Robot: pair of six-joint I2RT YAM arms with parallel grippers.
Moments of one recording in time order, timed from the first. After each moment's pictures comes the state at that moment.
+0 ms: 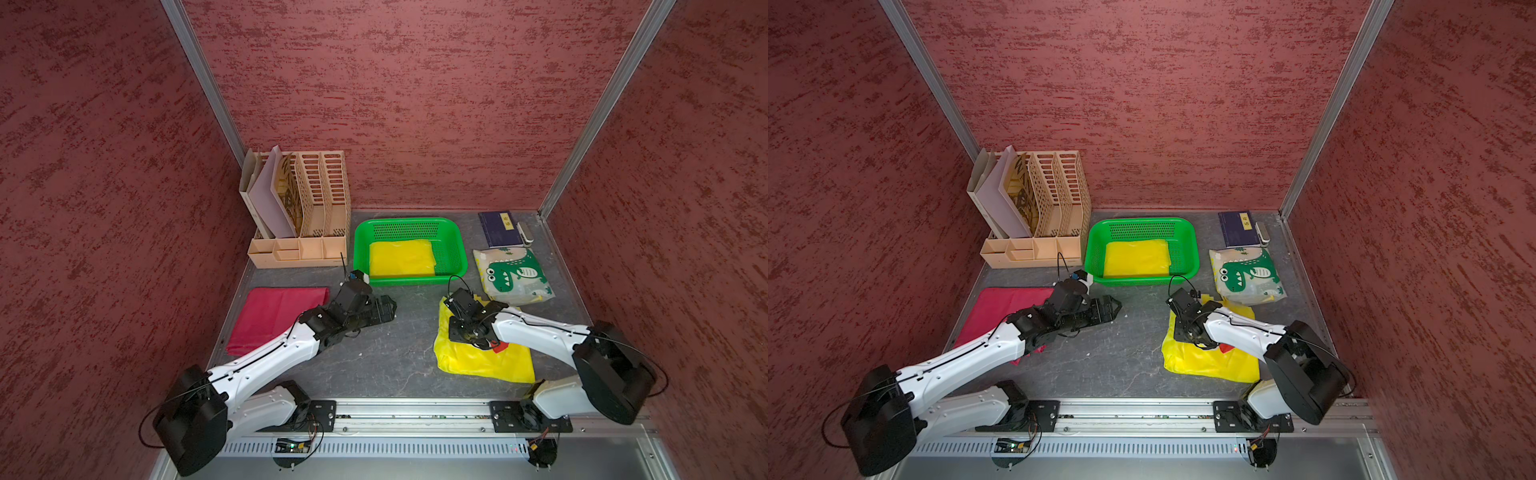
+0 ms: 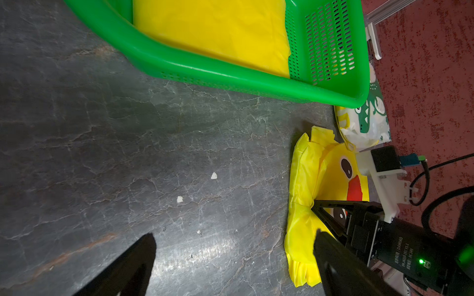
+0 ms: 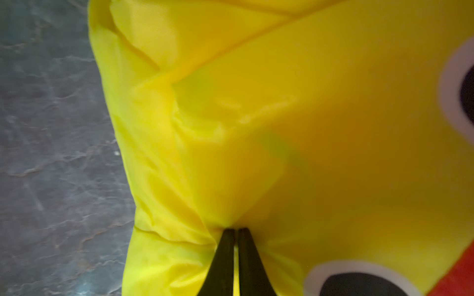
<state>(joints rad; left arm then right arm) -0.70 1.12 0.65 -0.32 0.02 -0.85 0.72 1.45 0.71 -0.51 0.06 0.85</state>
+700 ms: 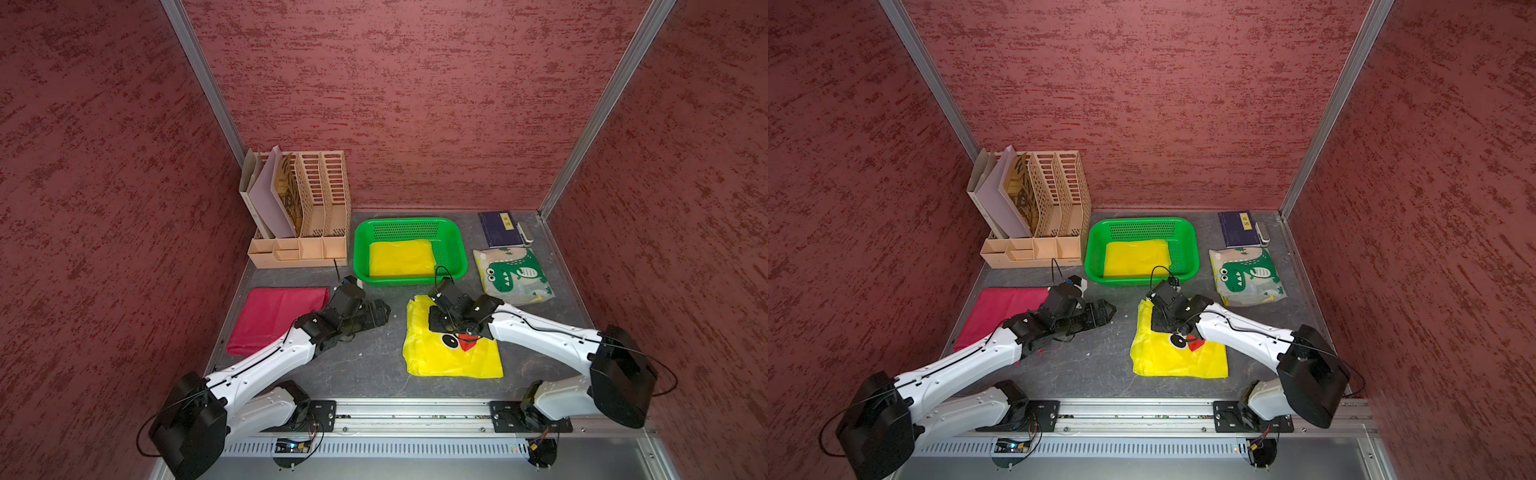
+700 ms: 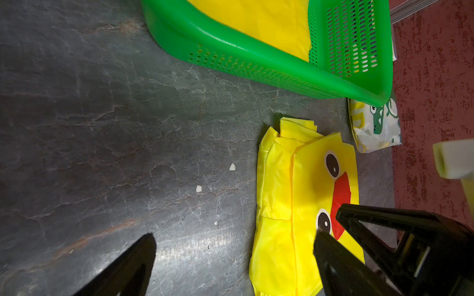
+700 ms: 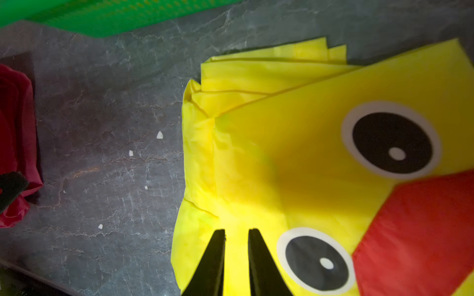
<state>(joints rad) -0.66 1.08 0.59 -0.30 0.06 -0.86 0.81 1.41 0.89 -0.58 0.07 0.85</state>
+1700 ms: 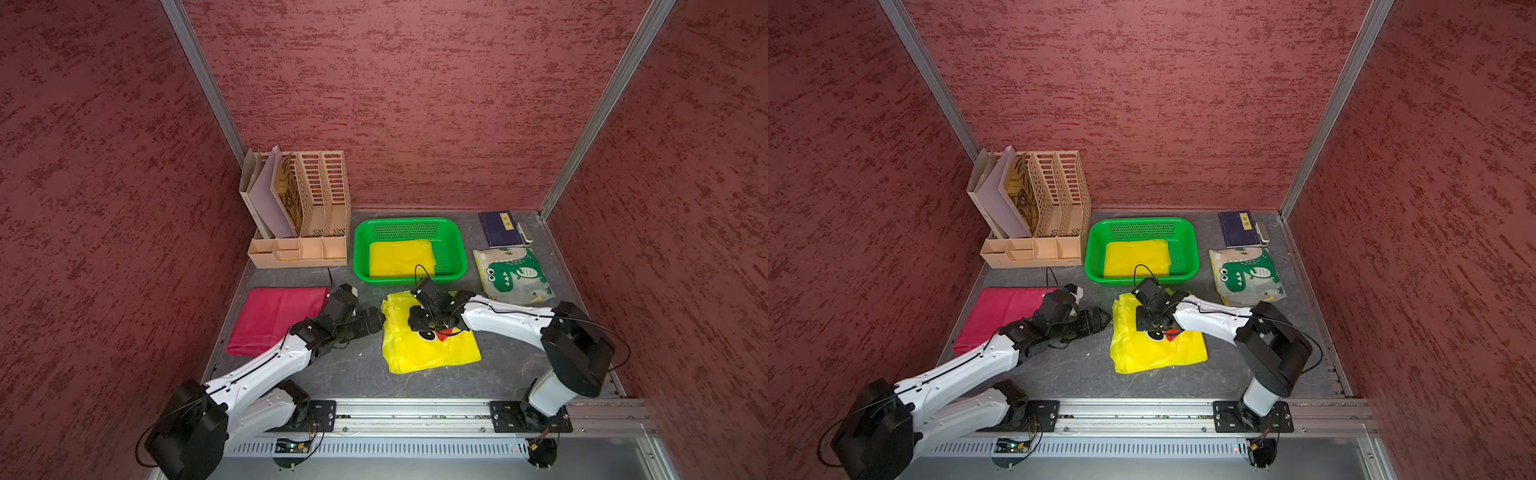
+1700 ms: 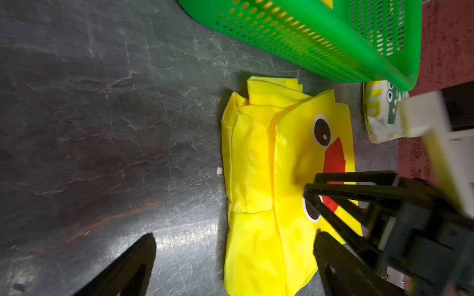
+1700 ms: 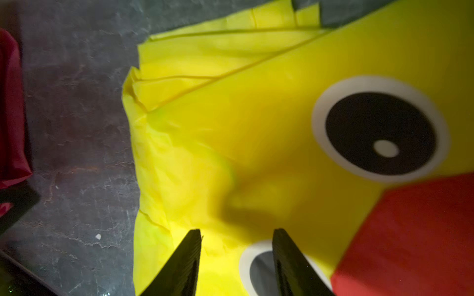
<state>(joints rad) -0.61 1.07 0.49 -0.28 0.15 -0.85 0.84 1.61 1.02 -0.51 -0.01 0.74</state>
